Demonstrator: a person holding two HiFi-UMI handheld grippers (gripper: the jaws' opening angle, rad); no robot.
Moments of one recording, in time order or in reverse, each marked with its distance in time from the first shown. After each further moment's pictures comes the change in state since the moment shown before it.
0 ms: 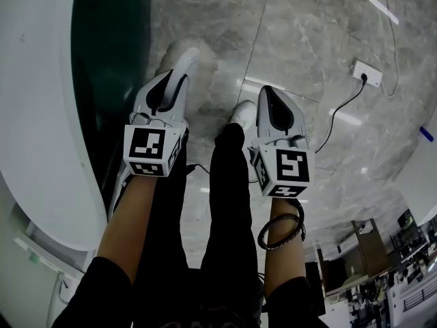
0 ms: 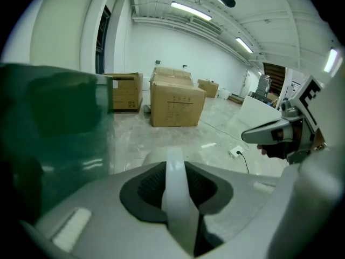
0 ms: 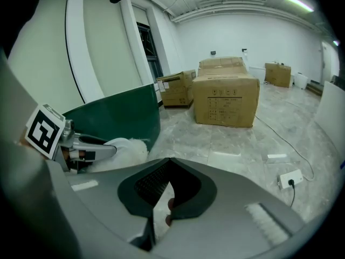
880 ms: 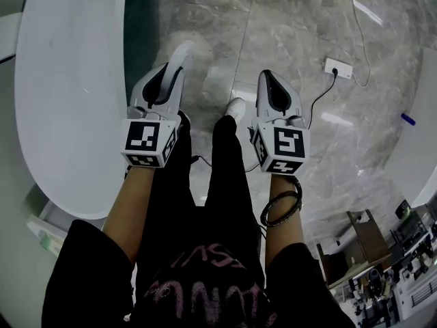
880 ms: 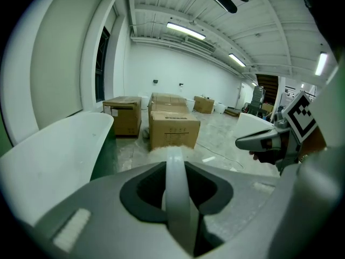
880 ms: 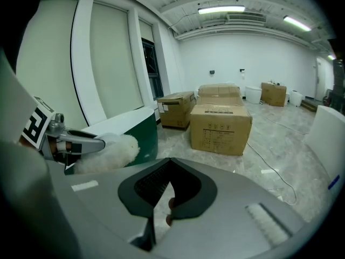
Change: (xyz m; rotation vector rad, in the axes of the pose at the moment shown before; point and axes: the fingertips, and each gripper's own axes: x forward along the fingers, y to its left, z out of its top) left arm -0.129 -0.022 0.169 0.029 -0.159 -0.011; right arm -0.117 0.012 0.152 -0.049 -0.128 -0.055
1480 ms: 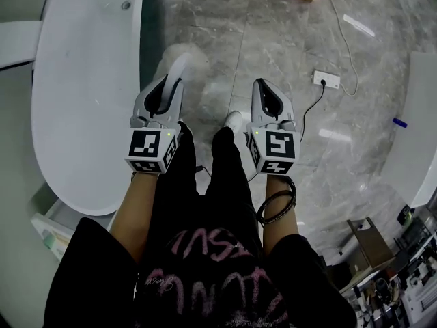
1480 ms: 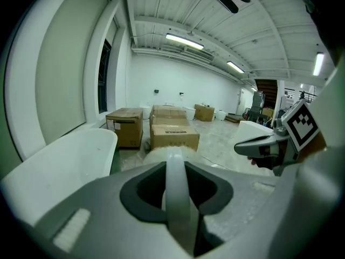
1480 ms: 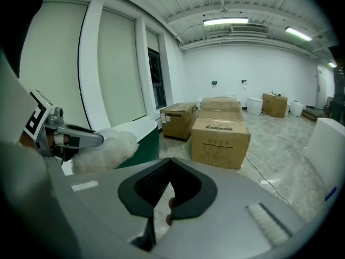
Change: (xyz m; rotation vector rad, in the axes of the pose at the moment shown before) left arm -0.061 -0.015 0.078 0.010 -0.081 0.019; right arm -0.055 0.014 0.068 -0.046 -0.078 0.006
